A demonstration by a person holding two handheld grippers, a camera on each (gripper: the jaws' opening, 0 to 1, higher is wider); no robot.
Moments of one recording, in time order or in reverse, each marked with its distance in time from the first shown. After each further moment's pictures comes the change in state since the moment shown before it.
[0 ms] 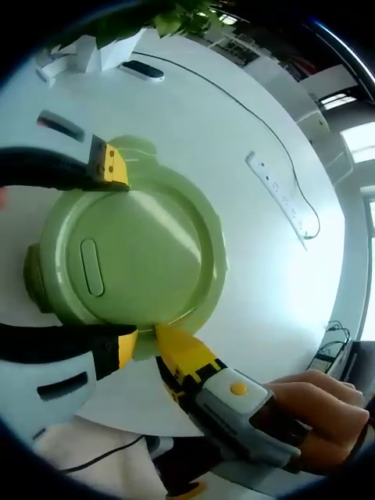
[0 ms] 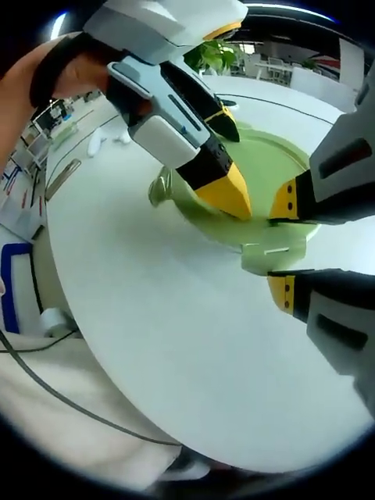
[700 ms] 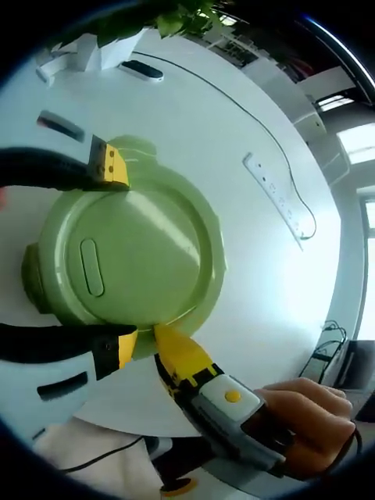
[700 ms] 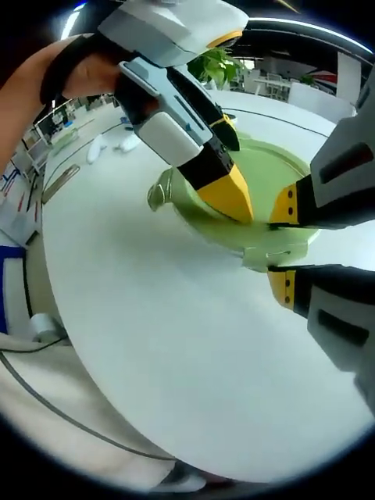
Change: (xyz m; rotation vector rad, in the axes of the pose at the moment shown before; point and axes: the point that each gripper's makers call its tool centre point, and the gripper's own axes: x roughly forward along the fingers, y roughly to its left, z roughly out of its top) left arm -0.004 -0.003 -0.002 0.005 -0.039 0.005; right arm 0.000 -0.003 -0.001 -0.009 0.028 -0.077
